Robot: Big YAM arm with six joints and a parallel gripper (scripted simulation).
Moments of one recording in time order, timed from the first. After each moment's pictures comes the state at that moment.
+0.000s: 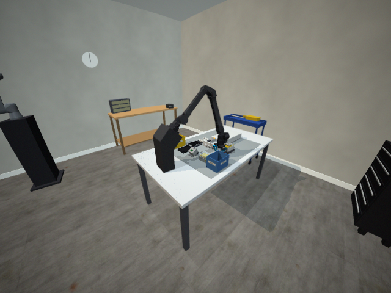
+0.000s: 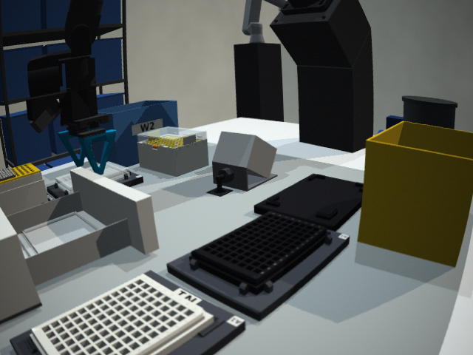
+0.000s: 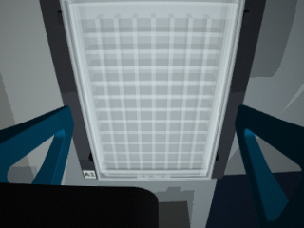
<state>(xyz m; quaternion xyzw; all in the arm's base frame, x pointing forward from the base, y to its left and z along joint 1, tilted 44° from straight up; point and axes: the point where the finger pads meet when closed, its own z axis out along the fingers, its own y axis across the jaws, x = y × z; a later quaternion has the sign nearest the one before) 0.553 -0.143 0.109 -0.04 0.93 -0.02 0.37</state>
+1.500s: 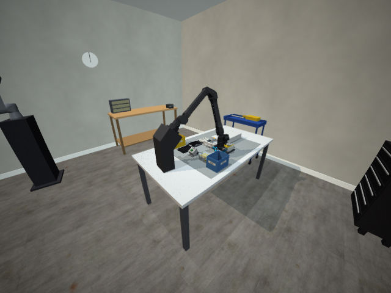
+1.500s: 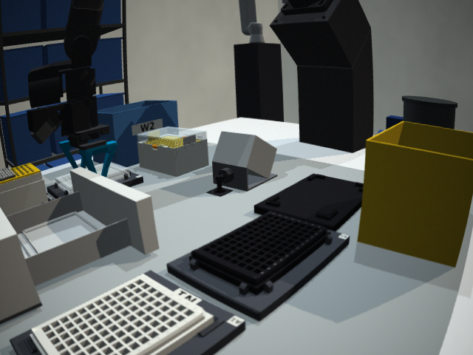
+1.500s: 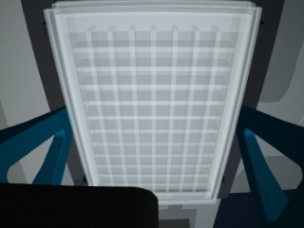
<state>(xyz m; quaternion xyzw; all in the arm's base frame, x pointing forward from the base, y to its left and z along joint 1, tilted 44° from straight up) 0.568 -0.143 0.096 -0.04 0.93 -0.02 0.38</state>
